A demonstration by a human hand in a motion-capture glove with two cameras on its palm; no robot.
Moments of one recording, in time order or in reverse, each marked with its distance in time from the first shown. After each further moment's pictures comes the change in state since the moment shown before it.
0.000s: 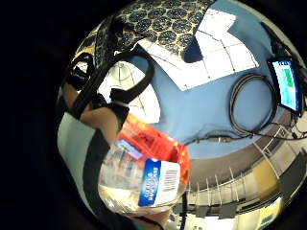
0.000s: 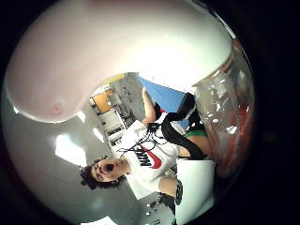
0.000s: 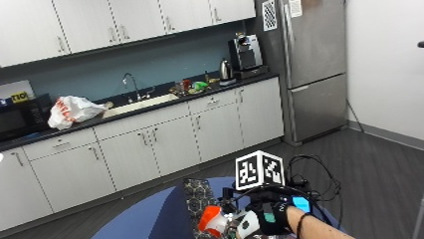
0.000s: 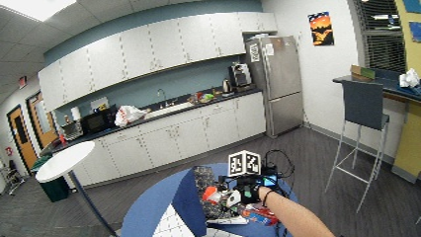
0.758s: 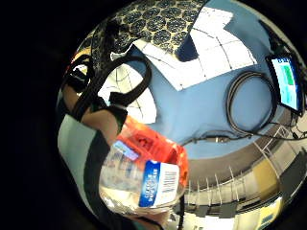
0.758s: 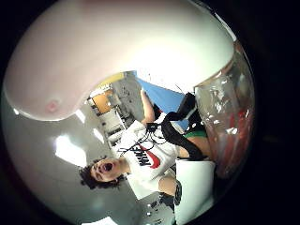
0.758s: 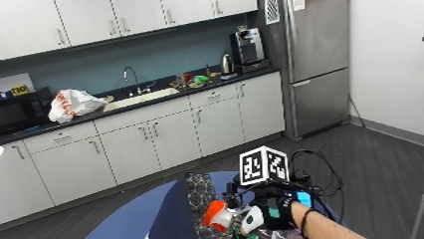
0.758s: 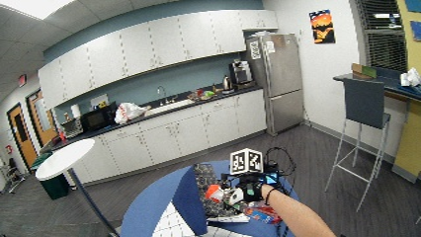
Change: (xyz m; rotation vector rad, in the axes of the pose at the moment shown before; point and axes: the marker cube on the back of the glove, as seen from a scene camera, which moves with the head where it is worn) arm 0.007 0.008 -0.009 0.017 0.008 0.009
